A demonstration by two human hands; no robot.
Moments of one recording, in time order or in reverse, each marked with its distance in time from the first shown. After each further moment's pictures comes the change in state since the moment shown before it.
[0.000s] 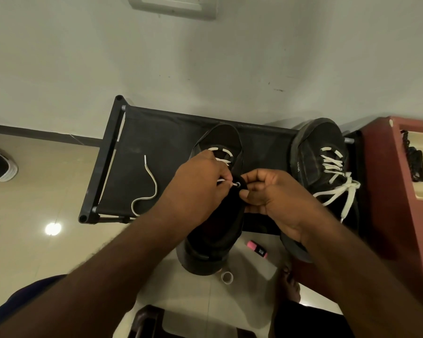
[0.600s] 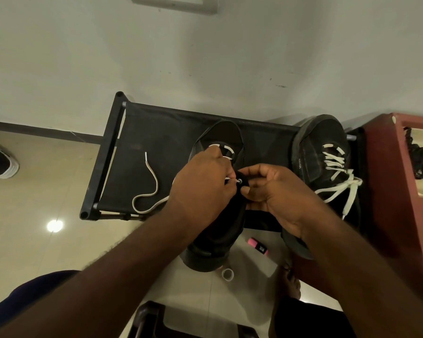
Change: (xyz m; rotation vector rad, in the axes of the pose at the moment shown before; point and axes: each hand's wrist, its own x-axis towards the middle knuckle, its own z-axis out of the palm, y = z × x) left_hand -0.001 0.007 0.010 0.044 0.054 0.010; right_hand 0.001 0.000 0.000 0.054 0.003 -0.010
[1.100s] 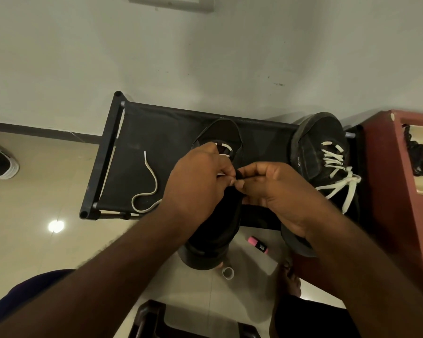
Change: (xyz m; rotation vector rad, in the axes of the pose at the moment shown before) left_hand -0.003 -0.003 -0.005 -0.133 0.105 -0.004; right_hand -0.005 -0.001 -0.002 -0.080 -0.059 -0.096
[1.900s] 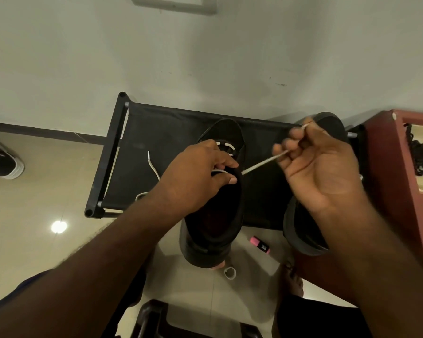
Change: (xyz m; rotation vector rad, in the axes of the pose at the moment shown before) left_hand 0.008 -0.012 -0.013 -0.032 -0.183 0.028; right_hand -0.002 -0.027 -0.014 0.846 0.211 -0.335
